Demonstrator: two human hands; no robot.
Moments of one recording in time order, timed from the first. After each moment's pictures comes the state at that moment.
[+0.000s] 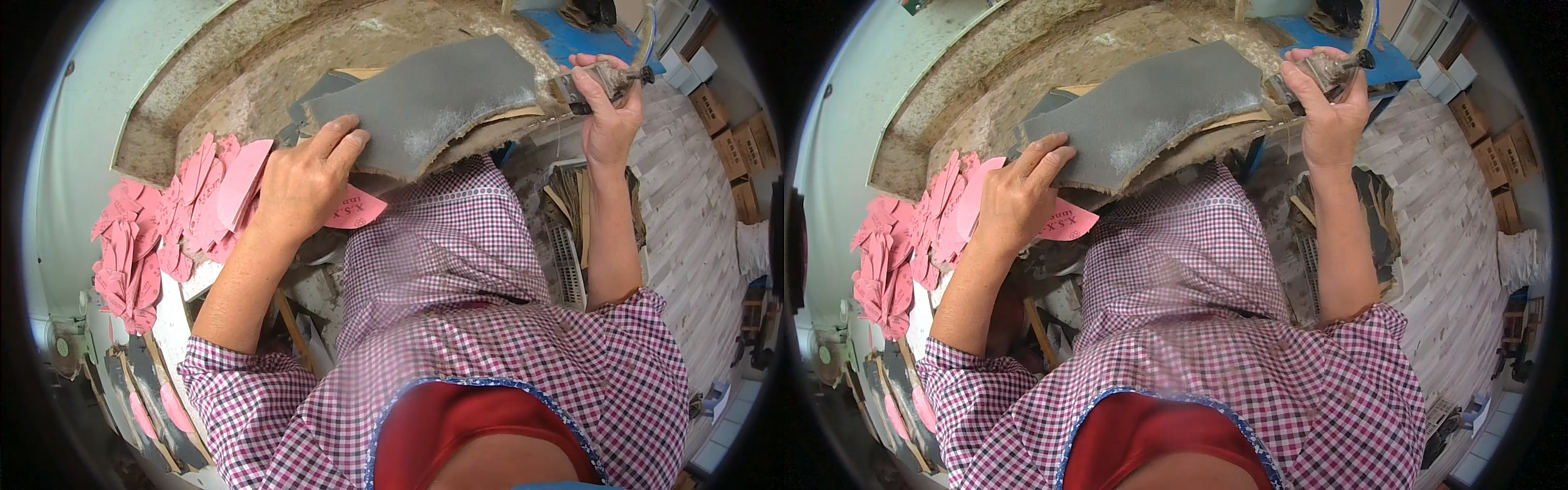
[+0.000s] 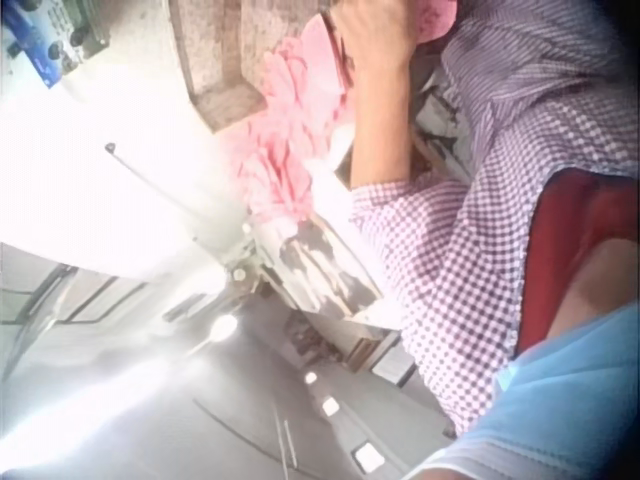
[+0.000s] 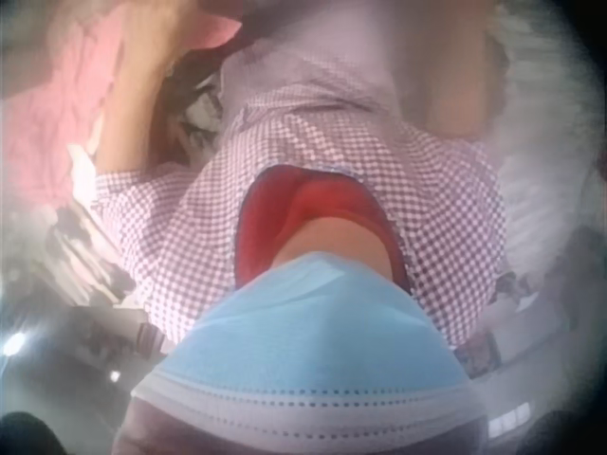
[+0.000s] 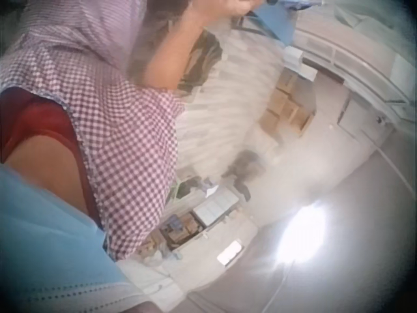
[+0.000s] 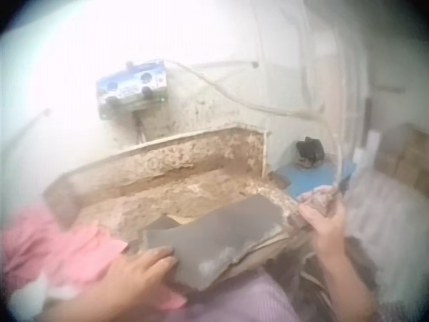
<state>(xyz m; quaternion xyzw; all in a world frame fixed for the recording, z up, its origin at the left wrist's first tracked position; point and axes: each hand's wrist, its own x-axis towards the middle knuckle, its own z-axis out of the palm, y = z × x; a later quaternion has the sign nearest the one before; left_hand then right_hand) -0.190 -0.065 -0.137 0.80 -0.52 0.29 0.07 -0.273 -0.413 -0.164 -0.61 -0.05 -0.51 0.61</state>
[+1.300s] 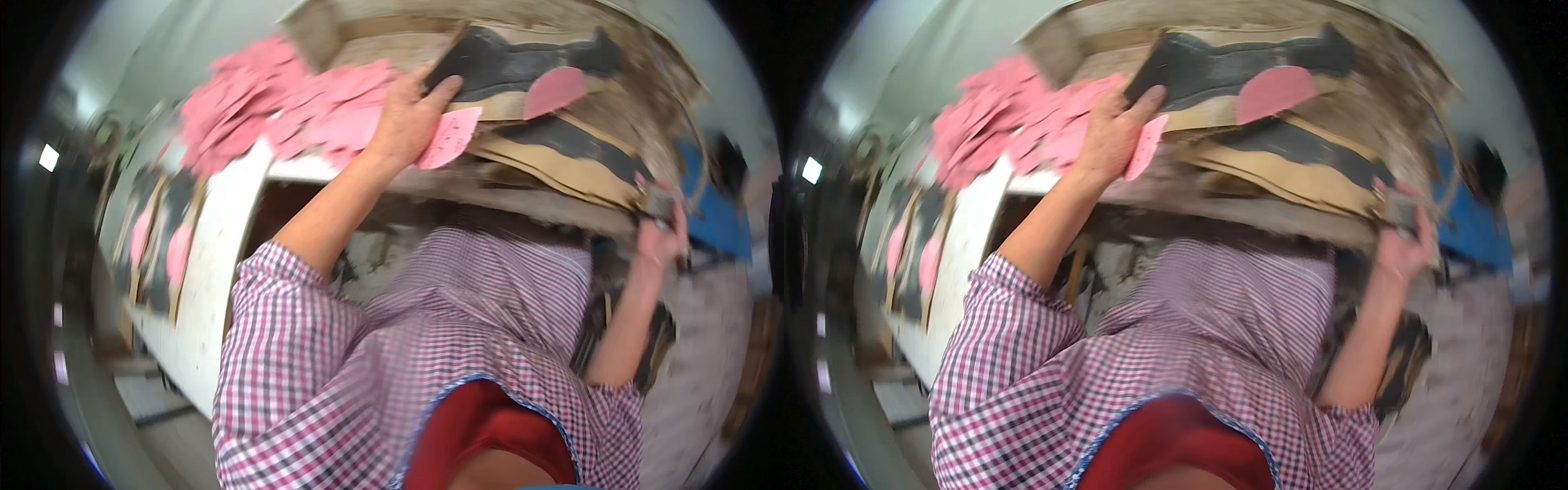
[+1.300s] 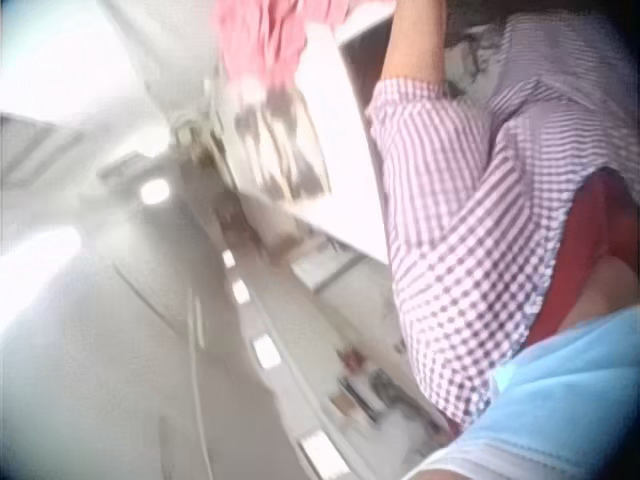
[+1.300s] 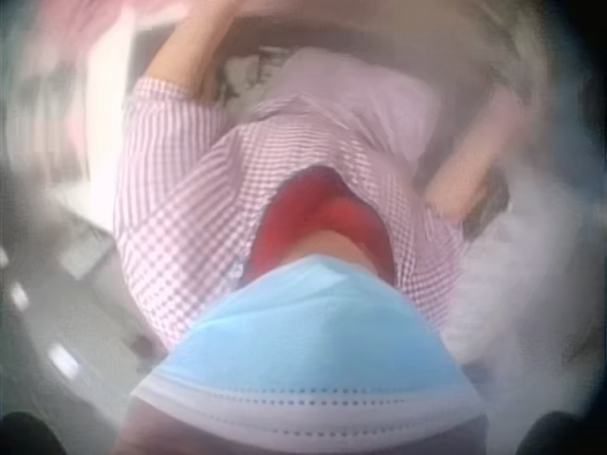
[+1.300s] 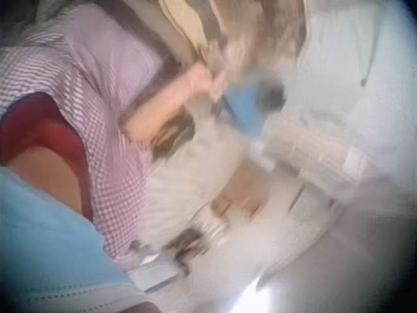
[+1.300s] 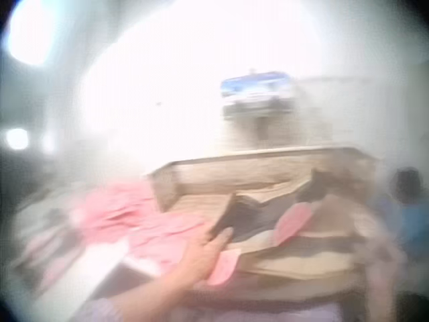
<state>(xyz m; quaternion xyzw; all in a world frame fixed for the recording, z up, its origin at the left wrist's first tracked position) -0.170 0.036 -0.125 0.72 -0.16 0.09 0.67 -0.232 -0.382 -0.203 -0.34 -0.03 -0.27 0.90</state>
